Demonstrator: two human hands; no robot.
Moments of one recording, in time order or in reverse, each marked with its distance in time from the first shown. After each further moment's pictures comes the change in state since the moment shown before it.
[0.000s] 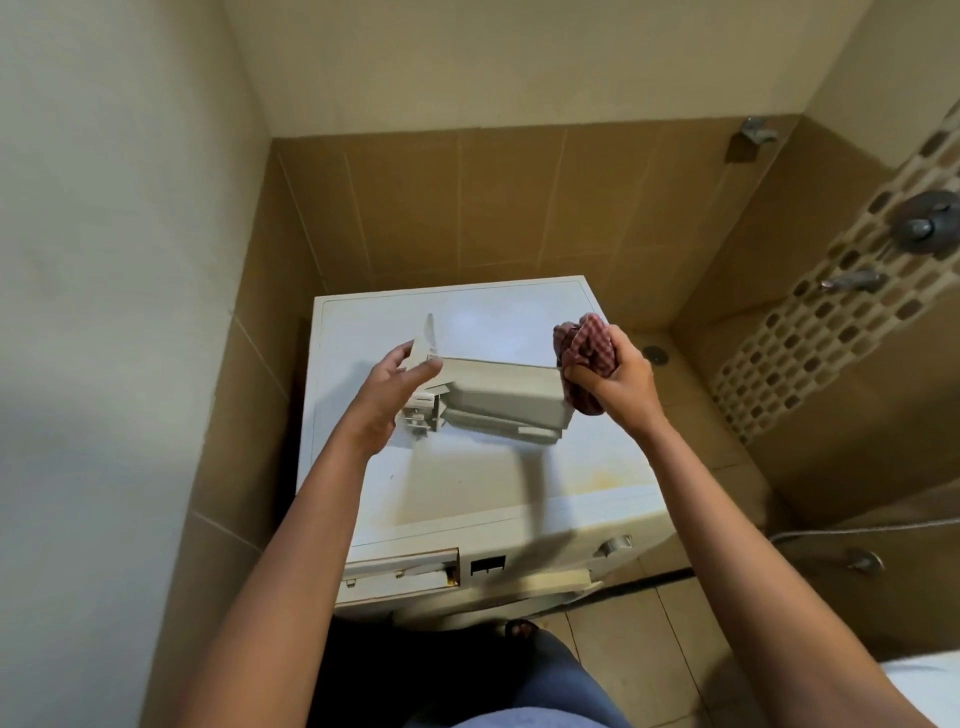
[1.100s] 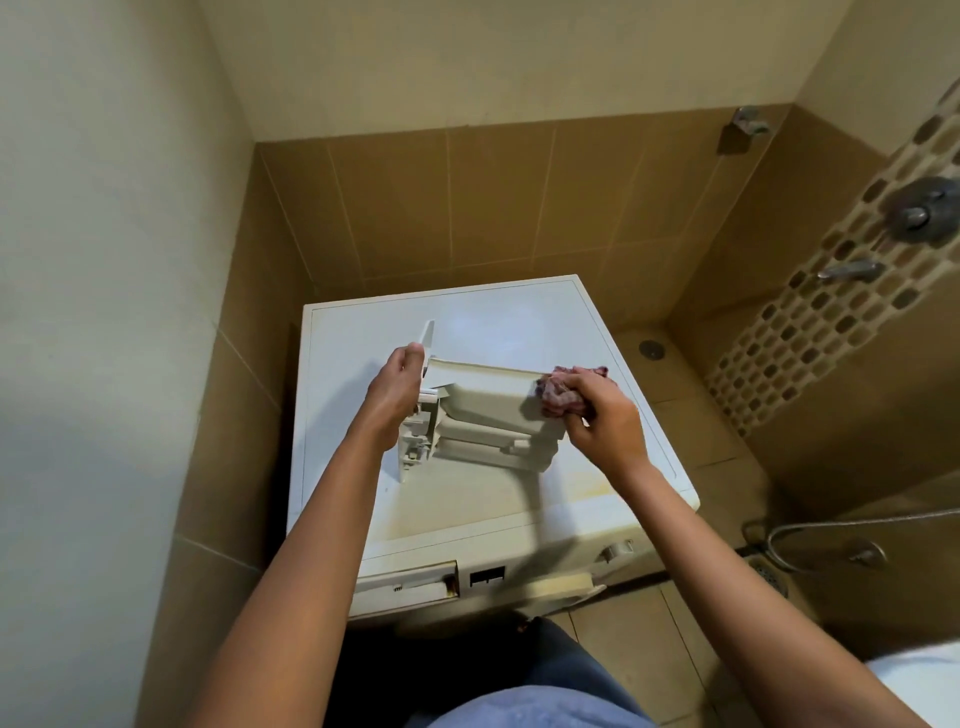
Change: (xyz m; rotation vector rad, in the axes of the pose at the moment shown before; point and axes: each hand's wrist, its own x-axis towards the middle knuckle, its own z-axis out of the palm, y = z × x) left_hand 0.012 0.017 0.029 0.343 0.176 -0.110; right_hand -0.021 0.037 0.023 -0.409 0.098 -0.335
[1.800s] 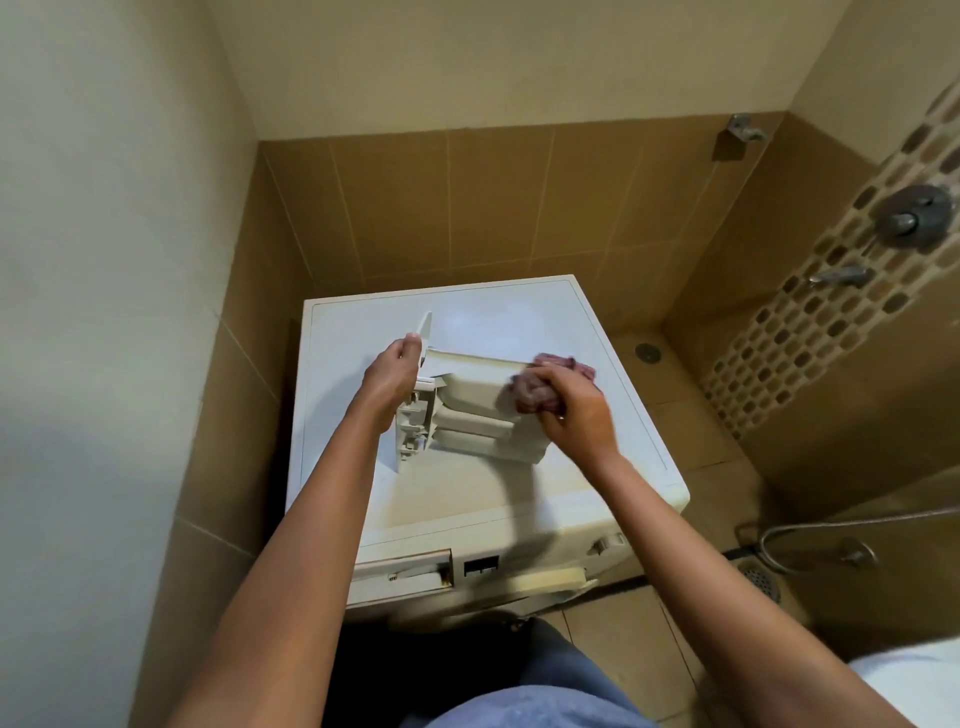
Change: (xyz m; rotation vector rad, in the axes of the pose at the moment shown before) left_hand -0.003 0.004 -0.003 0.057 0.015 0.020; right_hand 0.000 -0.020 0.011 0.031 -0.022 -0.046
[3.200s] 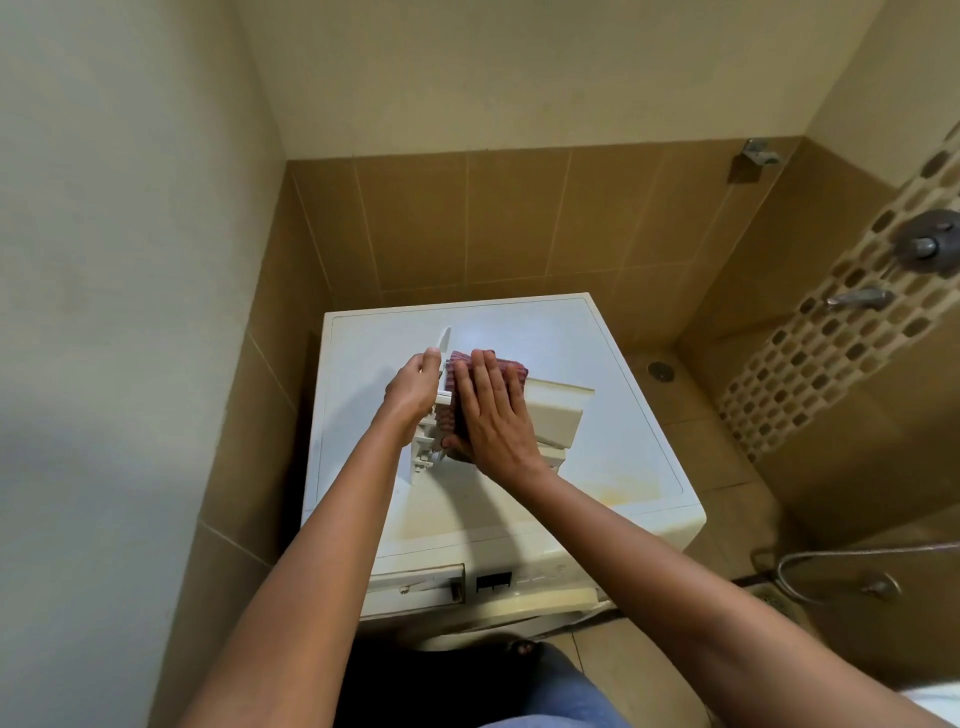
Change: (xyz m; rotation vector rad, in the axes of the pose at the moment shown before) left_hand 0.005 -0.006 0.004 -0.044 0.031 0.006; right_hand 0.014 -0.049 0.094 -0.613 -0.216 -0.246
